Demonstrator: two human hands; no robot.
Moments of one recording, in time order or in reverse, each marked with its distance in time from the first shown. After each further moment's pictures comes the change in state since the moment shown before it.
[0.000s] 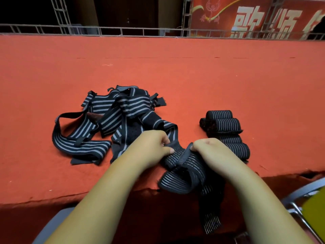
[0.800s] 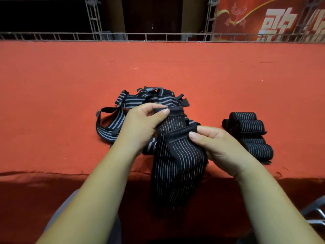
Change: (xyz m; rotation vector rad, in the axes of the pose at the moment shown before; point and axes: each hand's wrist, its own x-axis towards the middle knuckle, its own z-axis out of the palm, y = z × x) left_hand -0.065 -0.029 -0.072 -0.873 0.412 0.004; right_hand -0.015 -0.028 0.040 0.521 -0.357 -0.345
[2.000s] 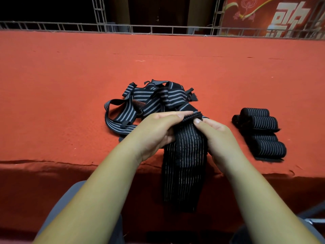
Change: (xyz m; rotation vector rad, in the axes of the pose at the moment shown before) left_hand -0.025 0.000 -0.002 -0.314 -0.344 -0.259; right_hand 0.028 0.021 0.040 0.063 0.364 -0.059
